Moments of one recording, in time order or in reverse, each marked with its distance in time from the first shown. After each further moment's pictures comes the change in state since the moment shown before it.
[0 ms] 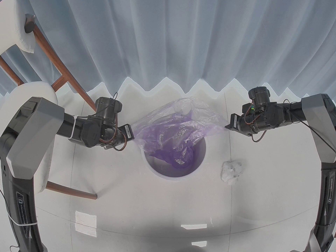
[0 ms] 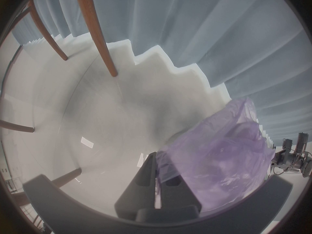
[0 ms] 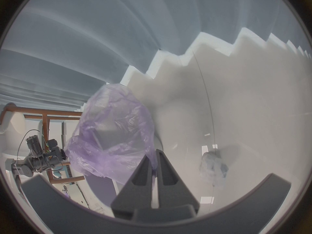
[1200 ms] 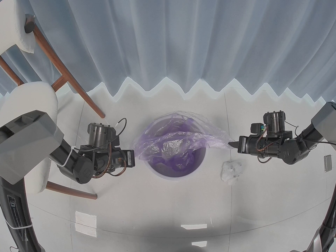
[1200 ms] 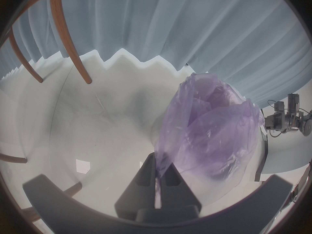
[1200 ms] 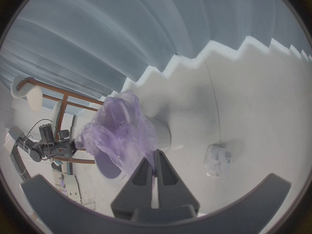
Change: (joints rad) left arm -0.036 -0.093 0.512 -0.527 -0.131 0.289; right arm 0.011 -0.213 0.717 -0.652 0.076 -0.071
